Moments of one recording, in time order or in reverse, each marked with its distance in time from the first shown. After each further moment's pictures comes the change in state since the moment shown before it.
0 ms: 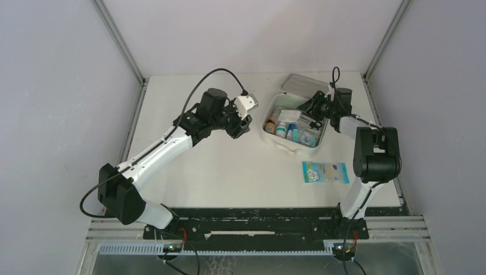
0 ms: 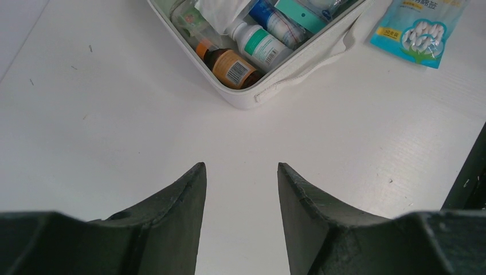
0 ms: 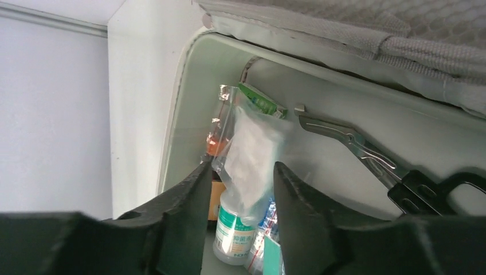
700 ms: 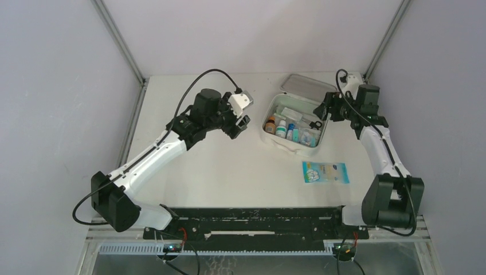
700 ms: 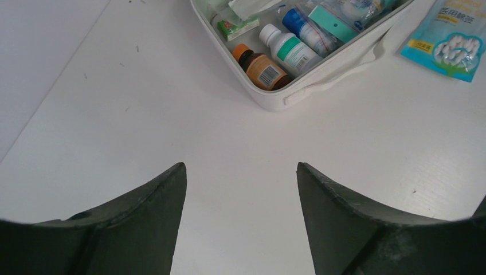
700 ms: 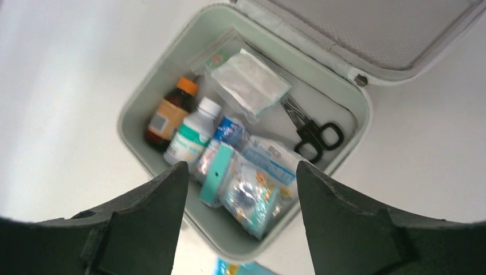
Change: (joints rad) left arm 0.000 -0.074 -0.020 0.022 -0.087 0.005; right arm -0.076 -0.444 0.002 -0.463 0.046 -0.581
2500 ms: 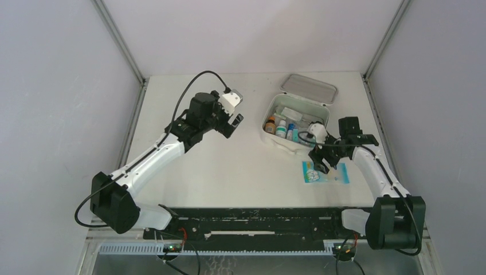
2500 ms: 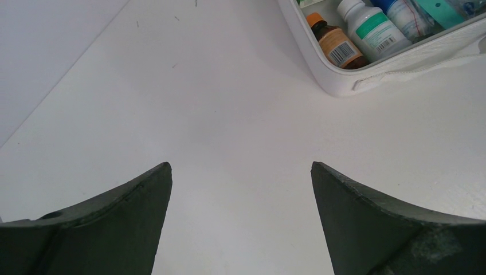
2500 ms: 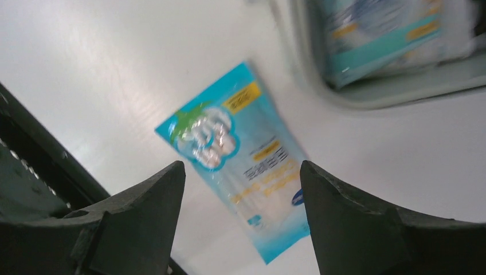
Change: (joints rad) left arm 0.066 -0.019 -0.126 0.120 -0.171 -0.025; right arm 0.117 -0.185 -0.204 -0.572 0.043 -0.908
